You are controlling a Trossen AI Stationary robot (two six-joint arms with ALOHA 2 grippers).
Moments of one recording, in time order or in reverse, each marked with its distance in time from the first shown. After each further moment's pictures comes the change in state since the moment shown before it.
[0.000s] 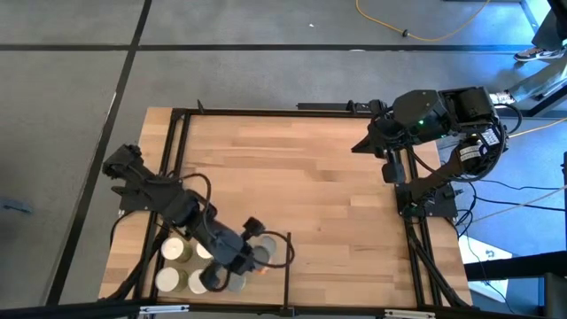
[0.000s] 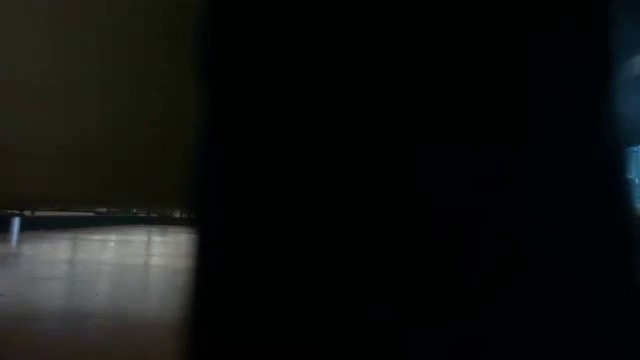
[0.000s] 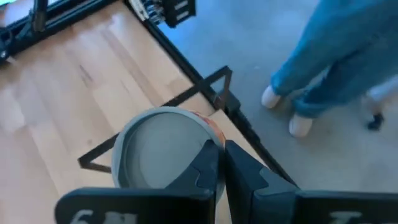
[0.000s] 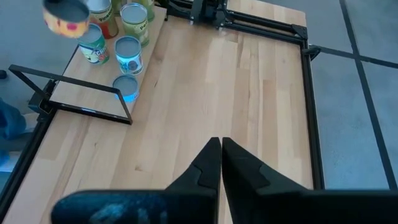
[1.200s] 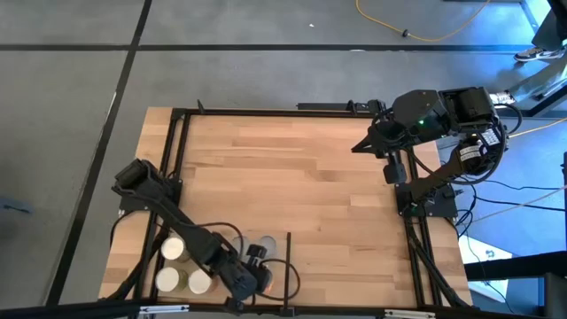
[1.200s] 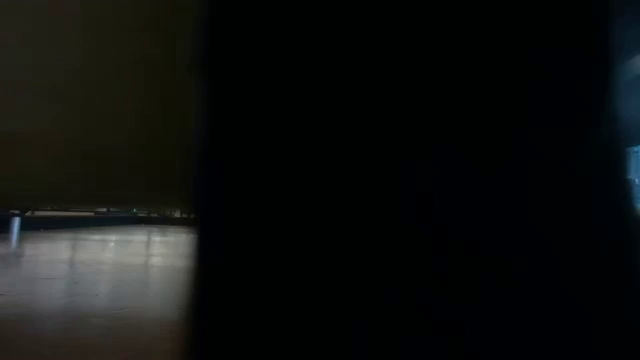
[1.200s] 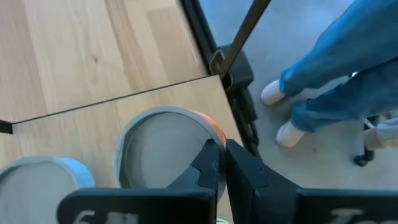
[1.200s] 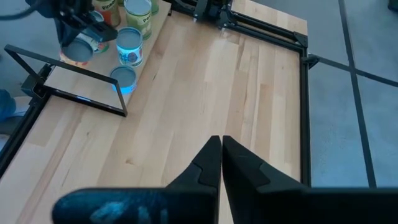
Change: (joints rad) left arm -0.092 0.176 -0.319 0.390 -0.106 -0.433; right arm 0.000 0.000 0.000 0.001 -0.001 -0.093
